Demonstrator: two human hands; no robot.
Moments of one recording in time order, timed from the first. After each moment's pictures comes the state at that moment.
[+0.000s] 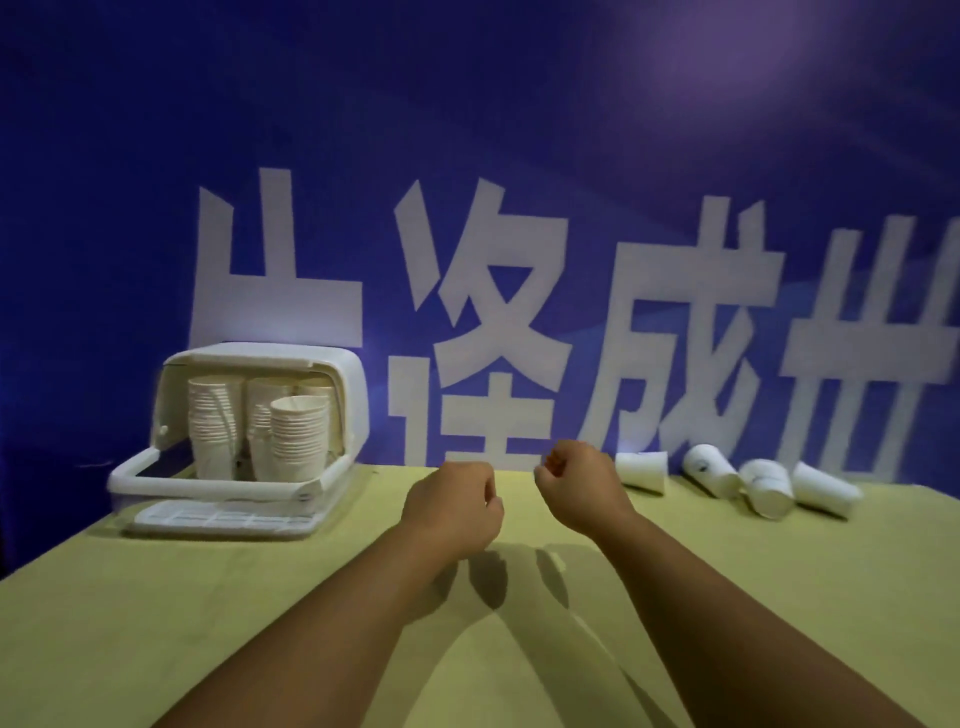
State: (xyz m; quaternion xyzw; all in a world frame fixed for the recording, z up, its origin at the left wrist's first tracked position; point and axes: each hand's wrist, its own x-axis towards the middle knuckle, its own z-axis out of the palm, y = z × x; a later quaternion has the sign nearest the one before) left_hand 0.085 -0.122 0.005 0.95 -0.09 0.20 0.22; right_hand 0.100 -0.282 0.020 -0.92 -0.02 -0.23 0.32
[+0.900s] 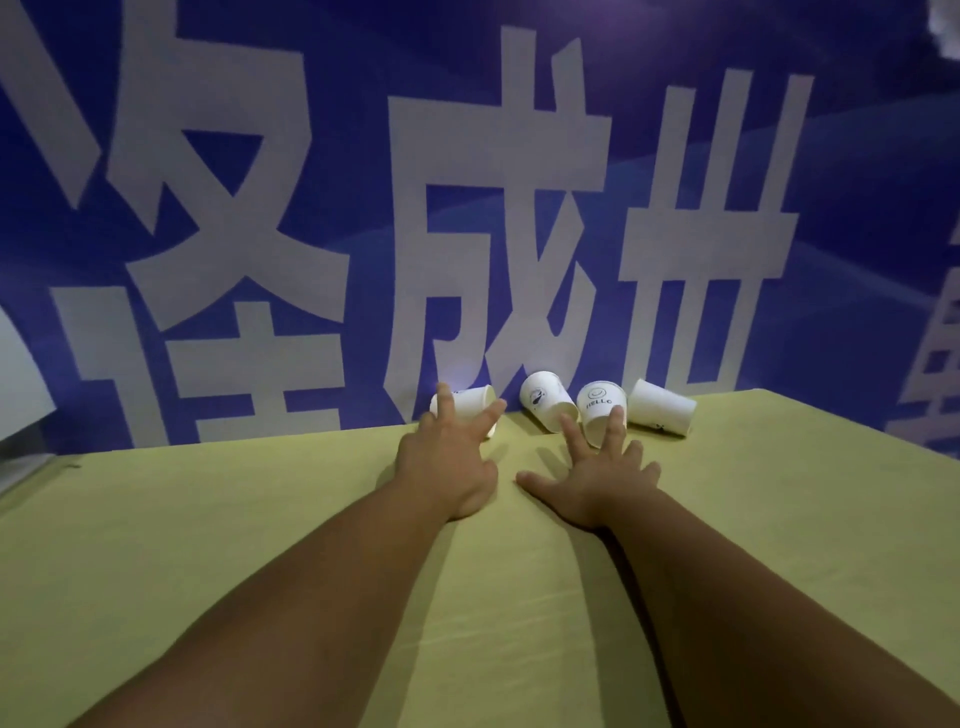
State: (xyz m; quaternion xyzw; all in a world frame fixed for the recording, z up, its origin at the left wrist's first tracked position) left_hand 0.231 -0.398 -0.063 0.96 -0.19 0.18 0.08; right_hand 0.174 -0.576 -0.072 -0.98 0.18 -0.06 0.09
